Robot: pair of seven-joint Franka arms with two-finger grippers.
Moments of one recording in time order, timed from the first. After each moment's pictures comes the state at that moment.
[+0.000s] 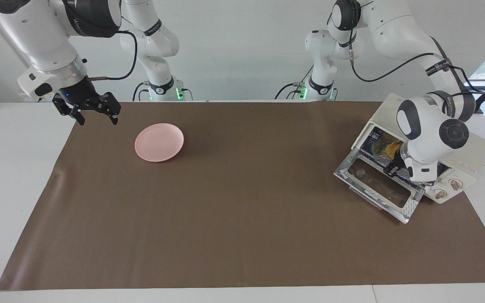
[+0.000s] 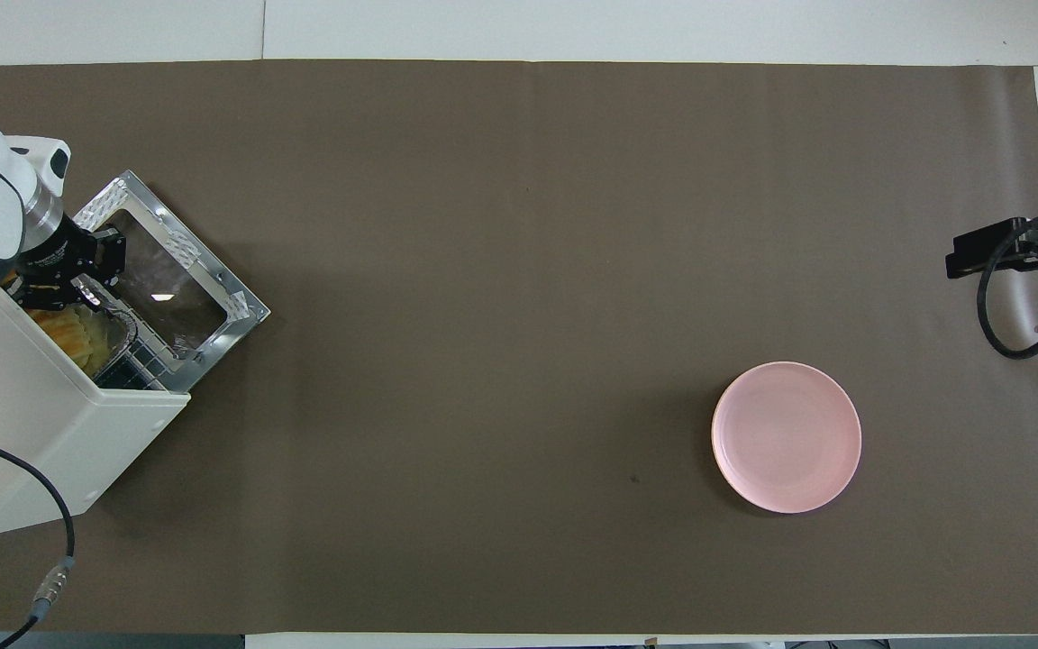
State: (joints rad) left arm -0.35 0.41 0.43 -1.66 0.02 1.77 -0.56; right arm -0.13 0.00 0.08 -1.63 0.00 1.59 -0.03
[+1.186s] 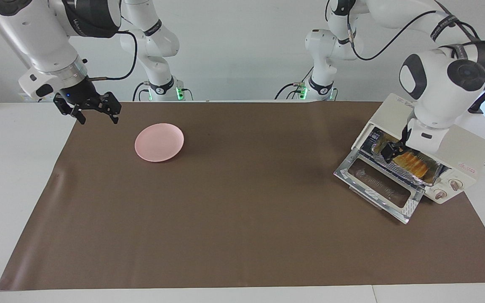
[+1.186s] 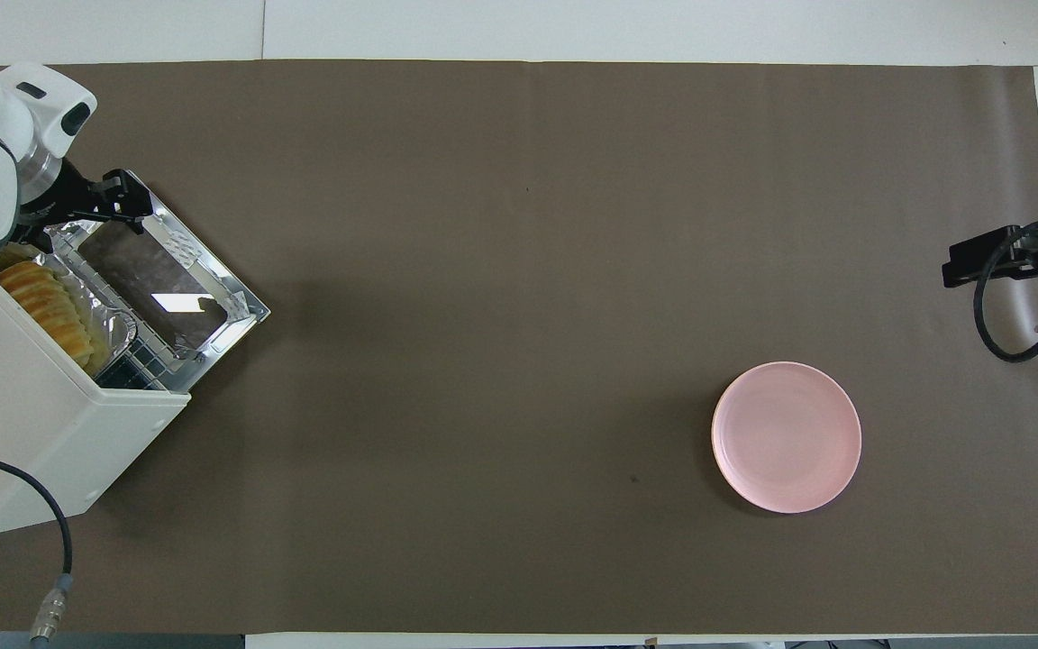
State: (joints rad) left arm -0.43 0.20 0.43 -1.52 0.05 1.66 -0.13; right arm -0.12 0.00 0.08 -1.63 0.00 1.58 -0.03
